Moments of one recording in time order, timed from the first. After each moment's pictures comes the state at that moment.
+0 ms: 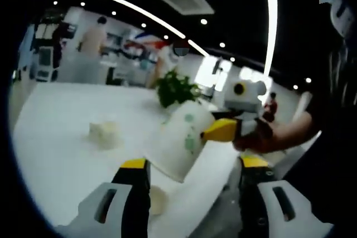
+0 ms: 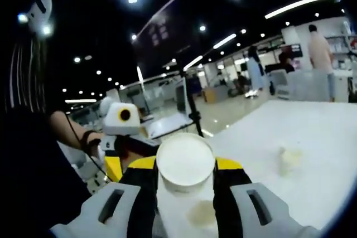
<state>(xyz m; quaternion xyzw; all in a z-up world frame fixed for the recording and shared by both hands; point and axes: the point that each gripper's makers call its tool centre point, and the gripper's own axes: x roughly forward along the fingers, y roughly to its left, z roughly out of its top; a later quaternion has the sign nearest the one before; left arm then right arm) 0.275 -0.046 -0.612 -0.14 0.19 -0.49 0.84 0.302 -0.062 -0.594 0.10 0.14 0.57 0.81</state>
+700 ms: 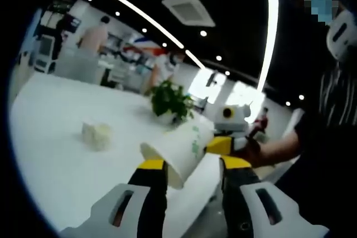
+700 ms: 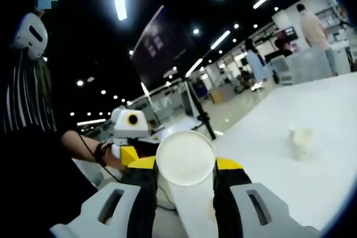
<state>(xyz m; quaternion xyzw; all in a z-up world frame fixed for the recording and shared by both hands) 0.272 -0.041 -0.596 -0.19 0.17 -0.50 0.83 0.291 -0.070 -0.598 0.17 0.16 0.58 0.78</state>
